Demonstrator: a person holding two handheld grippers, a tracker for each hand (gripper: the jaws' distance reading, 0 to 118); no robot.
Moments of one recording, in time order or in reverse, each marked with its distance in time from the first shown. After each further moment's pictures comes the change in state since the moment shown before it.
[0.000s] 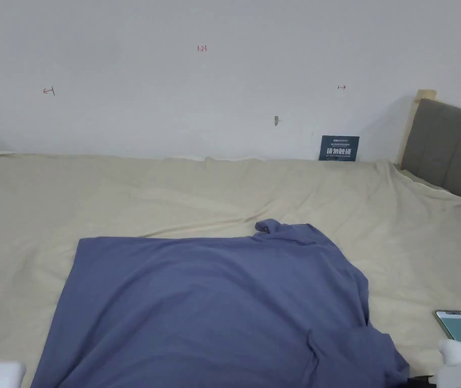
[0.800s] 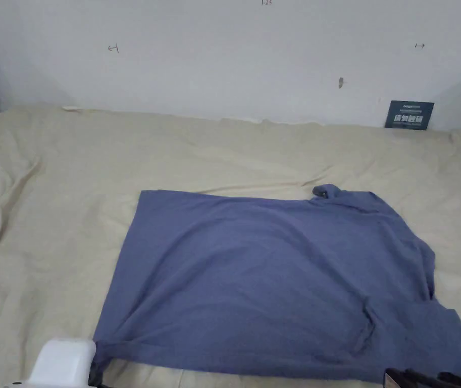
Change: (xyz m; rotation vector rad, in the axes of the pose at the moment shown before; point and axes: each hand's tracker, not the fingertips) left arm 0.012 -0.050 0.046 -0.009 -0.058 0.009; right arm -0.103 -0.081 0.062 0.208 0.113 0.297
